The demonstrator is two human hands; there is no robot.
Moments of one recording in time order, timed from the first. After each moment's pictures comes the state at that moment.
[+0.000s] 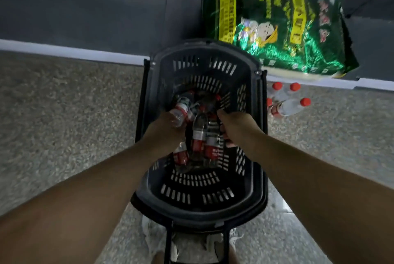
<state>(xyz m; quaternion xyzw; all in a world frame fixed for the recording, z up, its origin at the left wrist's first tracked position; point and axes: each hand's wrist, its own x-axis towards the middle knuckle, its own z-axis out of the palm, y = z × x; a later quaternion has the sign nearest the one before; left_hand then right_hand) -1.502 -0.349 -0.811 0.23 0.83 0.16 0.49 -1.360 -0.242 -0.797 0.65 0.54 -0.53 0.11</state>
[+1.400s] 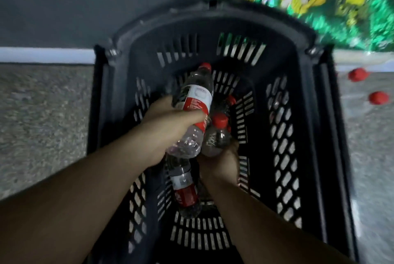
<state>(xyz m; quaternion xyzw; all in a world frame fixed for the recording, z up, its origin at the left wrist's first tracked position) -1.529 -0.267 -0.915 0.12 0.76 0.34 0.54 -1.405 -0.282 -0.998 0.74 0.44 -0.50 -0.04</state>
